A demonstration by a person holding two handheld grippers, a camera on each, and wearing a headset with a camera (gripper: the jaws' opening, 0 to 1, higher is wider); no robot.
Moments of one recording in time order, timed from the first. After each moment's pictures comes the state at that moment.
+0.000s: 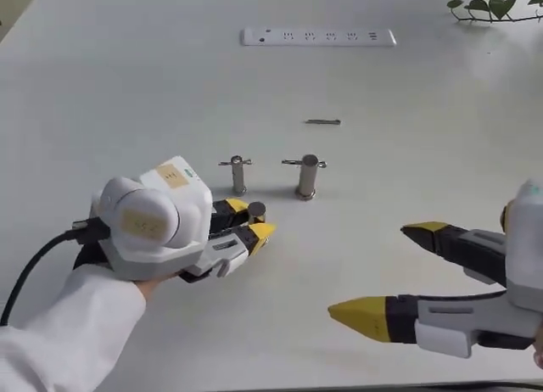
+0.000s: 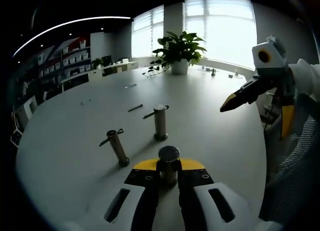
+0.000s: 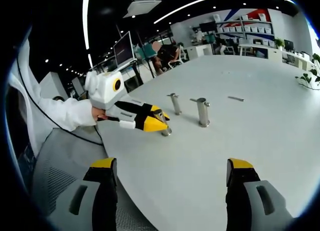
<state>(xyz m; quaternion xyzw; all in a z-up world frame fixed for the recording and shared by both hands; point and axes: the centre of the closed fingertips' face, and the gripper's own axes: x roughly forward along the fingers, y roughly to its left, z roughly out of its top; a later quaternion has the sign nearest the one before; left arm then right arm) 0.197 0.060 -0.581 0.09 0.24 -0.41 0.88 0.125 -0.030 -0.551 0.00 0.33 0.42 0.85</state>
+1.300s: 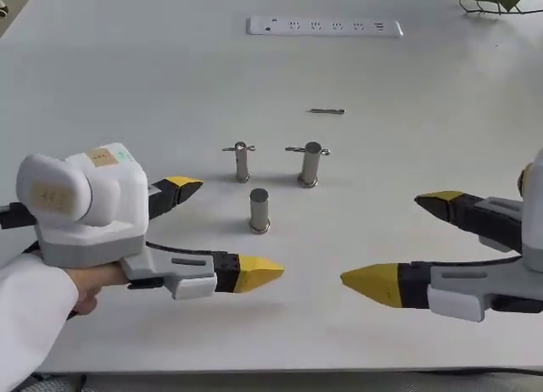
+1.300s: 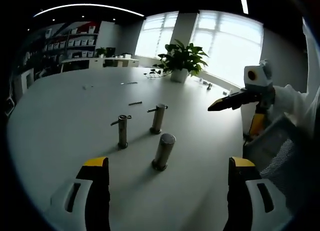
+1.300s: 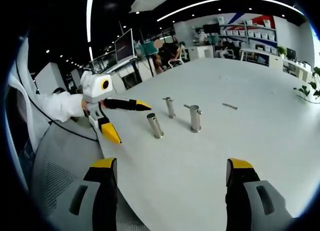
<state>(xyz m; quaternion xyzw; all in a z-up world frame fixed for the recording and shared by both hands) 0.169 0.086 -0.565 -0.03 0.26 -0.43 0.86 0.139 -0.047 -0.541 -0.05 0.32 0.42 0.85</state>
